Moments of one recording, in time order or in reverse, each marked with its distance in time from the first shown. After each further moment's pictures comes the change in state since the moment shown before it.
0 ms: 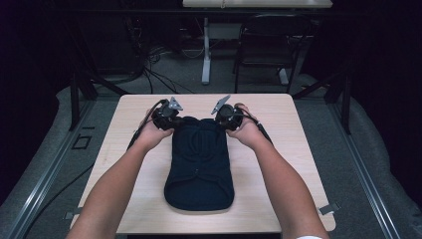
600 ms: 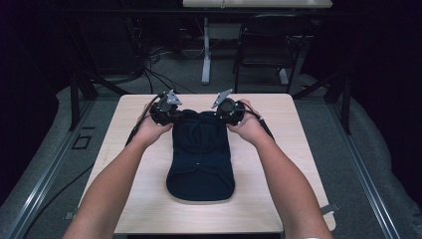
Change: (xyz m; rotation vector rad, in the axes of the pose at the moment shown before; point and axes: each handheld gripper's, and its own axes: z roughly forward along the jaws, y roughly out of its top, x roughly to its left) left arm 0.003 0.009 -0.013 -0.034 0.038 0.007; right arm -0.005 0.011 -0.019 -0.036 -0.054 -0.023
